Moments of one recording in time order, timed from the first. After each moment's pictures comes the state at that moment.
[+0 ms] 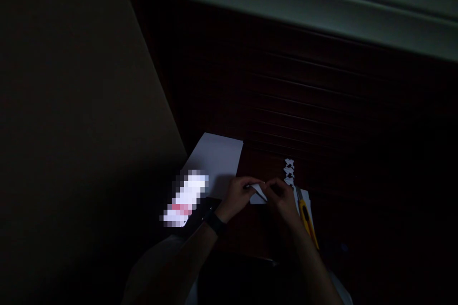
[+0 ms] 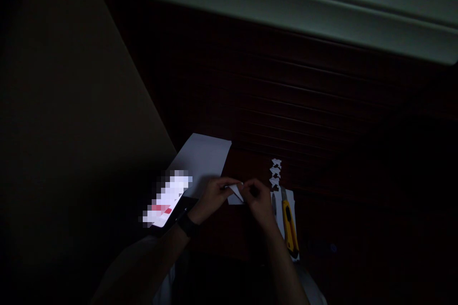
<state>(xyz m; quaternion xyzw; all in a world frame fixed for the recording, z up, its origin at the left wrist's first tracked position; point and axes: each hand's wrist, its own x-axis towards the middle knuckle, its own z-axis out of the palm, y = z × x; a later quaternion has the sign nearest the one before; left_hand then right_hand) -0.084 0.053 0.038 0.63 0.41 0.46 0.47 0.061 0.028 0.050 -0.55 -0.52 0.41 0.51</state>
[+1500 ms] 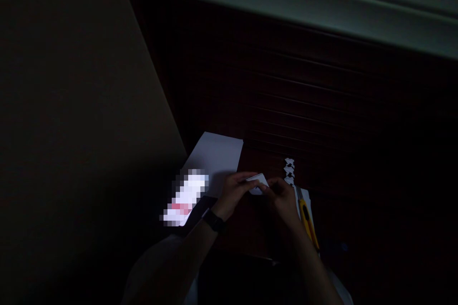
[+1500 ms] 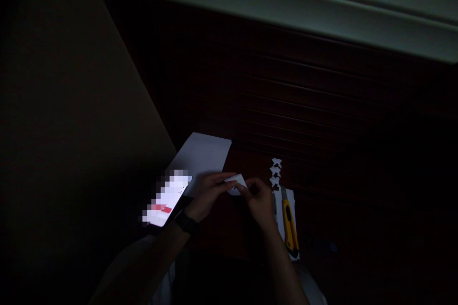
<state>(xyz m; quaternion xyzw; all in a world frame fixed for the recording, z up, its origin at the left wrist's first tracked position) -0.089 0.052 0.044 0.47 0.40 0.50 0.61 0.063 0.028 0.037 -0.56 -0.51 0.41 0.51</state>
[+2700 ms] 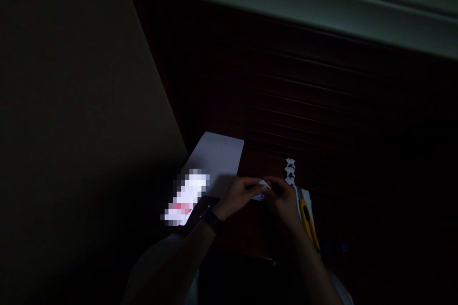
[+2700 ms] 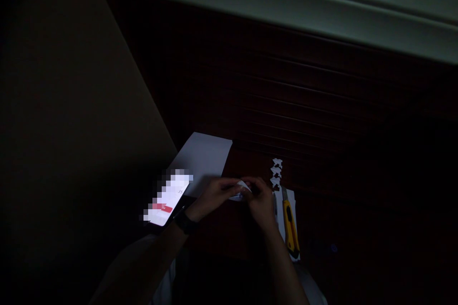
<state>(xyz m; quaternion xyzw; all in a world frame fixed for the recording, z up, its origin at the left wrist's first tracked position) -0.087 0.051 0.054 0.61 0.37 0.40 0.58 0.065 0.031 0.042 -0.54 -0.57 0.36 0.51</state>
